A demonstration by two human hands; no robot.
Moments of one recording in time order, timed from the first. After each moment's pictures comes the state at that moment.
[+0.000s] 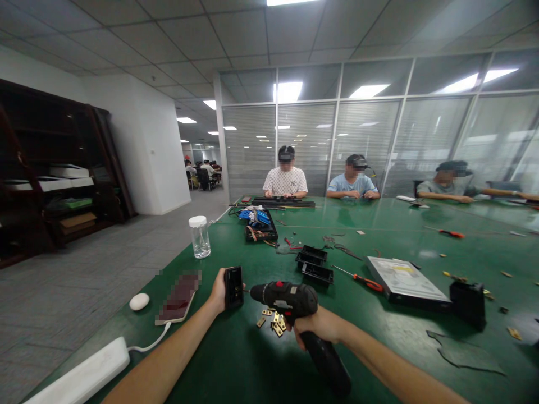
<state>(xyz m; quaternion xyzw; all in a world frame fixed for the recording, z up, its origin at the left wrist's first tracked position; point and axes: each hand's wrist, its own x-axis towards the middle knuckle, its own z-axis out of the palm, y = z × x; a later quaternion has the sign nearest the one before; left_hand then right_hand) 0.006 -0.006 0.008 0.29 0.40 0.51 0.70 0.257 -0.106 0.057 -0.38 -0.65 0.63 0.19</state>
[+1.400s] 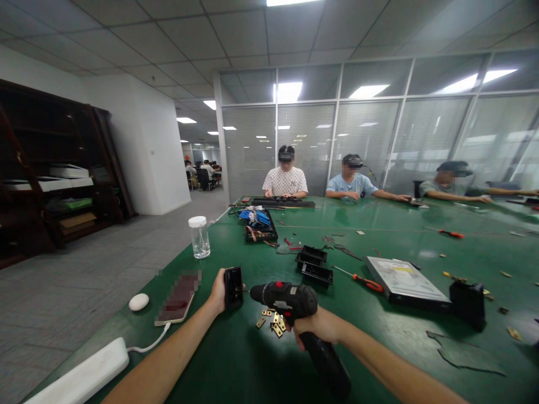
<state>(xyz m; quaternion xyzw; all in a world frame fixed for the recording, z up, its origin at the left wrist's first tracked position) 0.002 -0.001 0.000 0.33 0.38 0.51 0.70 0.259 -0.106 0.056 -0.37 -0.66 0.63 0.19</state>
